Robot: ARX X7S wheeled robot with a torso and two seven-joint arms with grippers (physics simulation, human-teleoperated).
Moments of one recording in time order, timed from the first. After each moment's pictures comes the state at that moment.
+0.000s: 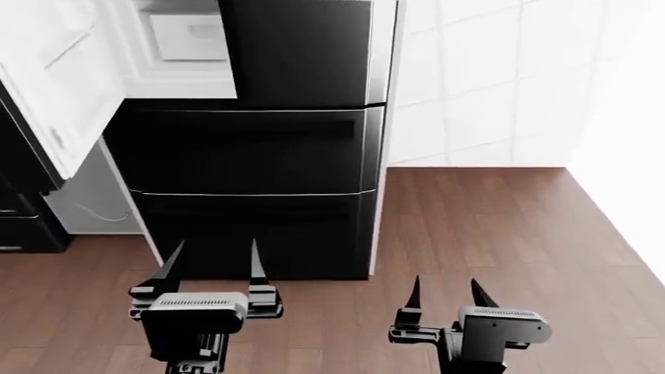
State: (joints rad) left arm -0.21 -0.49 0.67 0.07 -0.37 0.28 -0.65; right arm 0.07 0.30 -0.38 0.05 0.32 -0.10 0.42
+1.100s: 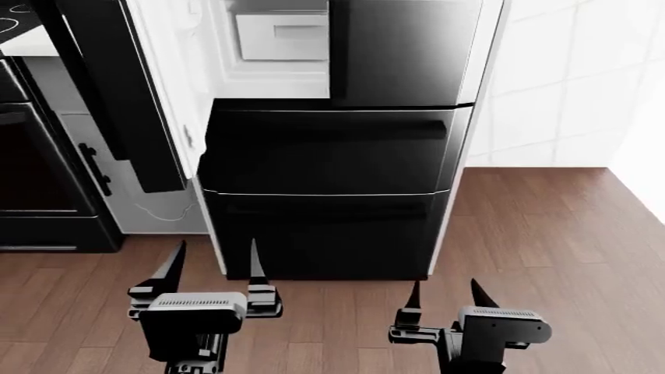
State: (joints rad) left arm -0.20 -0.49 0.67 0.08 -0.37 0.28 -0.65; right arm 0.08 0.31 -0.40 0.05 0.32 -0.10 0.42
